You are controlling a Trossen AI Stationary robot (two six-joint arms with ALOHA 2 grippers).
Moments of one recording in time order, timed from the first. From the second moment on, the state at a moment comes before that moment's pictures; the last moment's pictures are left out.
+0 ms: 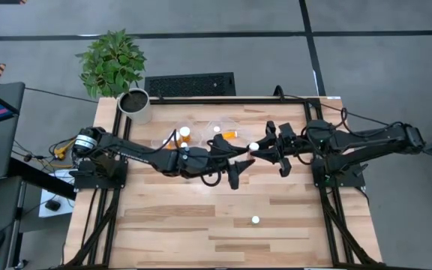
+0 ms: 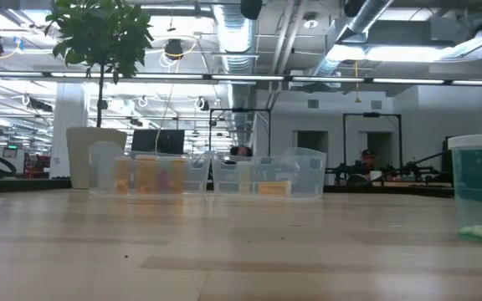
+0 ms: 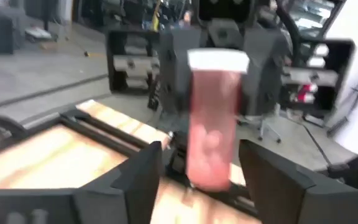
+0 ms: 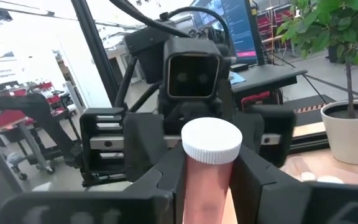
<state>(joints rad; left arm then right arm) -0.19 1.74 1.36 0.33 -0.45 -0.36 0.04 0.94 0.73 0.32 -0.11 0.29</state>
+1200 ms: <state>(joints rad) -0.19 1.74 1.36 0.29 -0.41 -0.37 0.04 0.94 0.72 0.30 -0.11 0.31</state>
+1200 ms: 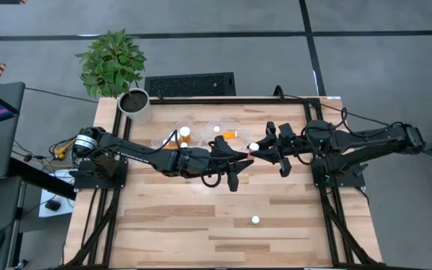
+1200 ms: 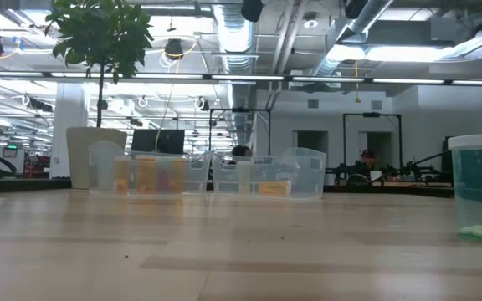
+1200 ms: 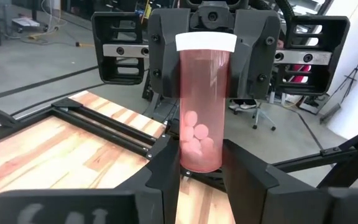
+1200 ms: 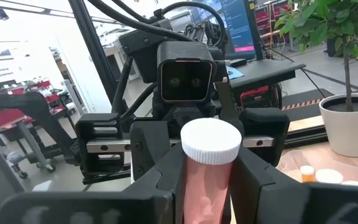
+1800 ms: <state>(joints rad) -0.19 1.73 1.36 0.32 -0.45 -0.34 0.04 0.94 0.72 0.27 -0.11 0.31</state>
